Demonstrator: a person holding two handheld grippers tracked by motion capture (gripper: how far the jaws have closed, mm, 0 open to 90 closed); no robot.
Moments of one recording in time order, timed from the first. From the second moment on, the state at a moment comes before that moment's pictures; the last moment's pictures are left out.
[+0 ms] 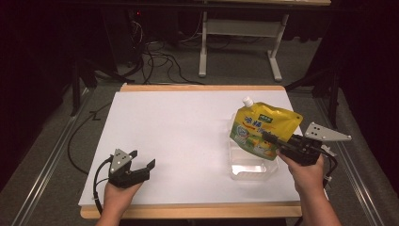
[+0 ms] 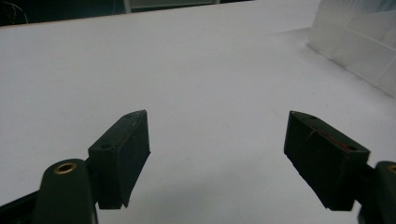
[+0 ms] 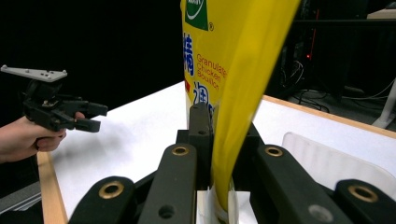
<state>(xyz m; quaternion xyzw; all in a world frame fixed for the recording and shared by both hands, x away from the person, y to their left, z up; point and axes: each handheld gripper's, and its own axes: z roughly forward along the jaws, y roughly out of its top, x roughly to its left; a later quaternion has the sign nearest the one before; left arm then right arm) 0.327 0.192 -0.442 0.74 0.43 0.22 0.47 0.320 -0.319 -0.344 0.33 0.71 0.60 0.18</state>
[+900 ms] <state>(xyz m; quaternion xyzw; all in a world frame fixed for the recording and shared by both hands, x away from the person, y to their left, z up) 0.328 0.189 -0.446 0.74 0.43 0.22 0.46 0.304 -0.314 -0.373 0.35 0.72 0.57 0.17</state>
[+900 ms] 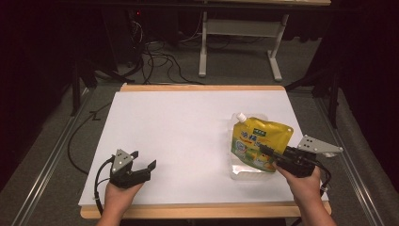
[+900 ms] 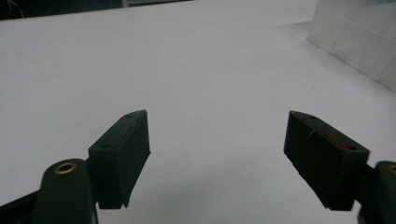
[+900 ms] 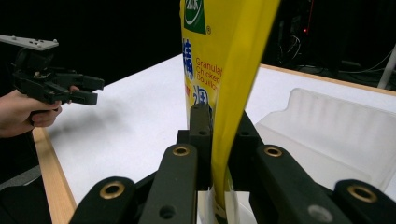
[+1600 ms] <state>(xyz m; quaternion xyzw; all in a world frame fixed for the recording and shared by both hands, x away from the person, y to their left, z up) 0.329 0.187 -0.447 0.74 0.43 0.21 0.46 0.311 -0.314 -0.353 0.35 0.71 0.58 0.18</state>
